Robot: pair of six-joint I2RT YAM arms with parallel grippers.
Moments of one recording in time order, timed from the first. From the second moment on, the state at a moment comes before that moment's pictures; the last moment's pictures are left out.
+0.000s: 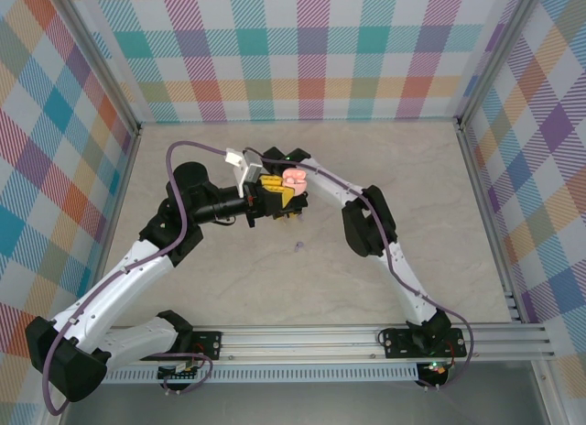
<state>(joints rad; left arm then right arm) -0.58 1.04 0.98 -0.01 0.66 -0.21 0.74 2.52 2.27 -1.21 -0.13 0.42</state>
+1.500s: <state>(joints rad) -0.58 1.06 0.98 -0.06 0.46 -0.25 0.52 1.98 1.43 -0.49 -0.46 0.58</state>
